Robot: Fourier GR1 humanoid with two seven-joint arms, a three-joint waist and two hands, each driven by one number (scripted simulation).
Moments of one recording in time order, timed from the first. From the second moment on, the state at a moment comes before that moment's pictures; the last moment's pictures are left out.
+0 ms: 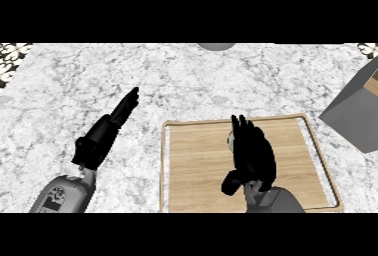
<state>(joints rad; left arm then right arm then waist) -0.21 0.24 -0.24 -1.54 0.02 -0.02 0.09 -0.23 -0.03 0.48 -1.64 0.98 0.26 0.94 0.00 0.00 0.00</state>
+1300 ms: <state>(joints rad) -0.20 0.17 -0.17 -1.54 -0.06 -0.08 0.08 -0.20 -0.23 0.44 -1.59 0.99 0.26 0.52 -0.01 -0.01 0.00</state>
